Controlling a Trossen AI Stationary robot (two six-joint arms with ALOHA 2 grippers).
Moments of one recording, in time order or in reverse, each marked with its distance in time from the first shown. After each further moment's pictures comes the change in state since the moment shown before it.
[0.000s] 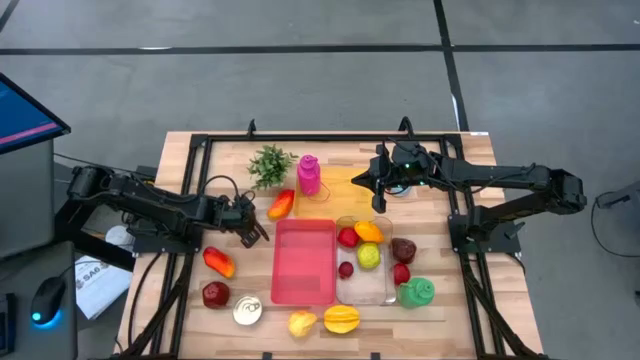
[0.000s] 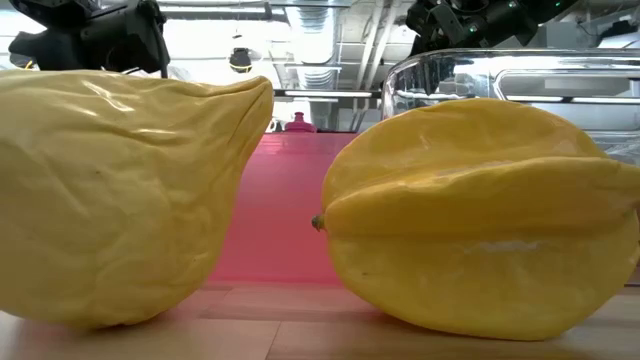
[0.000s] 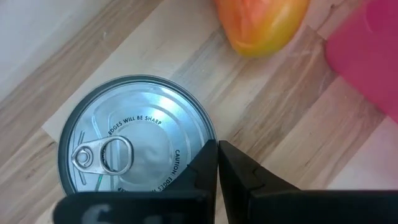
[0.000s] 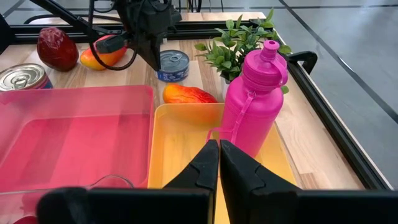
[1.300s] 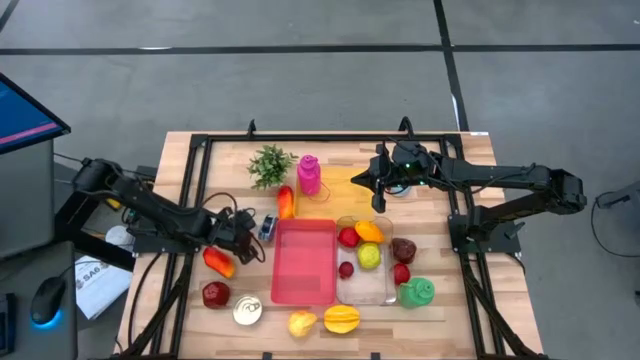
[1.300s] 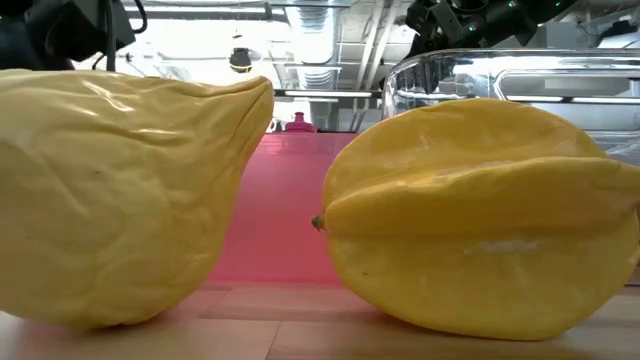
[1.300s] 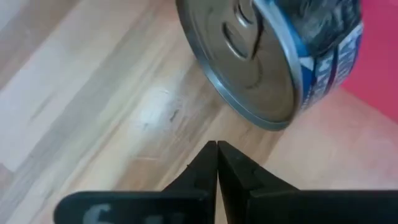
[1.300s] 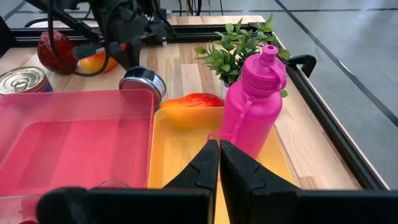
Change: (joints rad) left arm -0.229 0.006 -0.039 0.106 -0.080 -0.067; right arm 0.000 0.000 0.001 0.012 0.000 0.000
